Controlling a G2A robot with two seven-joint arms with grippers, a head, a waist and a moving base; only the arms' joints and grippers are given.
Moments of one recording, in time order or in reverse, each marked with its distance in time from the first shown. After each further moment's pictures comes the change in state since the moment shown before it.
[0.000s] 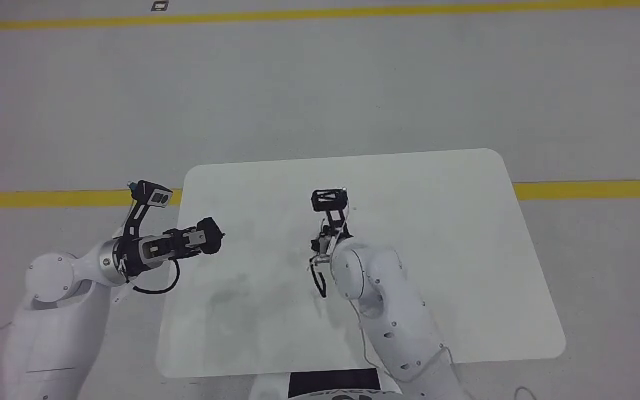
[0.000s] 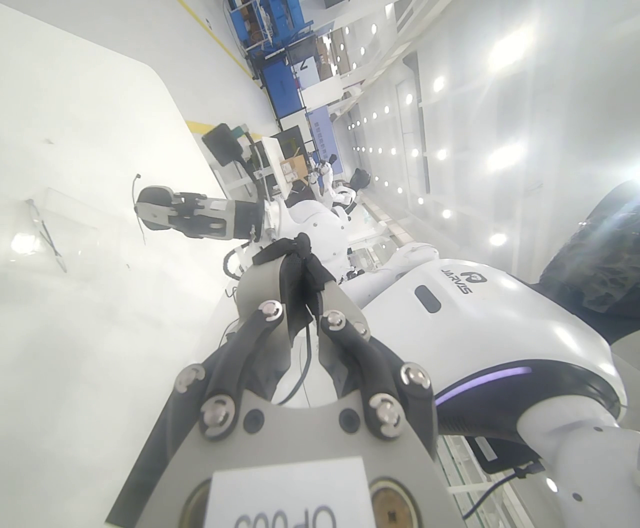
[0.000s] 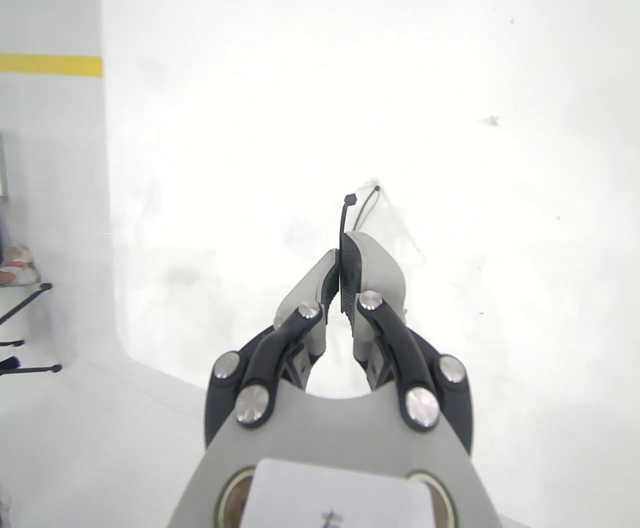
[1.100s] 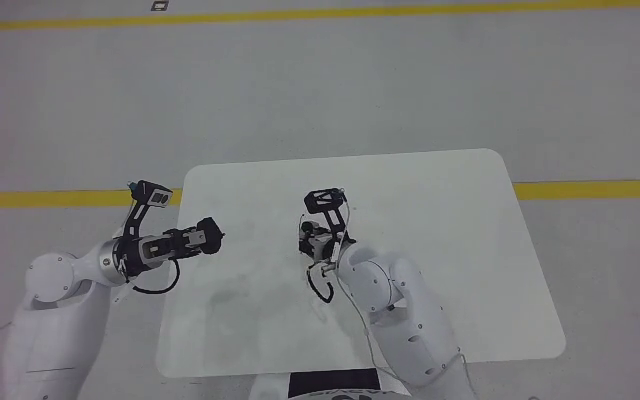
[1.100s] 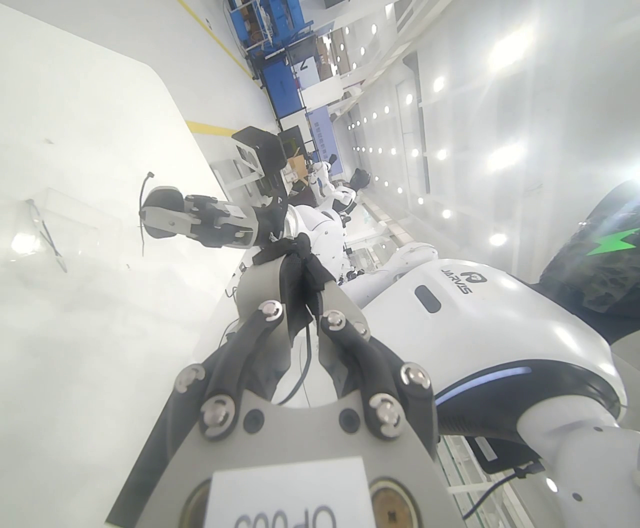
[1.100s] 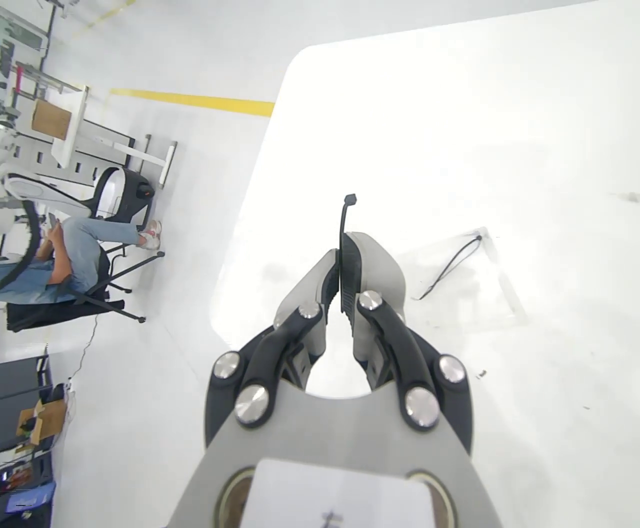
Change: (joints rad) left arm 0.000 0.000 0.000 0.000 0.000 0.000 0.000; right arm -0.049 0.059 0.059 -0.037 0.301 -0.234 -0.202
